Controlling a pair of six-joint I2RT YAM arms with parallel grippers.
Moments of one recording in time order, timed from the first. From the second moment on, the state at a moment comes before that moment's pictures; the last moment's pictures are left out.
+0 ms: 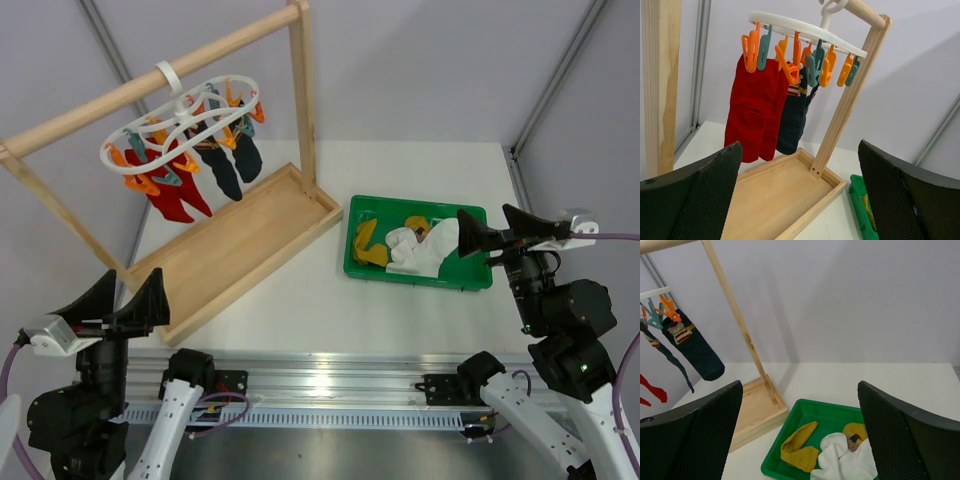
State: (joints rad) left arm -0.21 0.01 0.98 -0.57 -0.21 -0.24; right arm 0.52 0.45 0.98 -0.25 0.27 0.15
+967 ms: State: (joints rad) left arm -0.21 0.40 1.11 -0.72 -0.19 -0.41; right arm 0.59 1.00 1.03 -0.20 -0.04 0.24
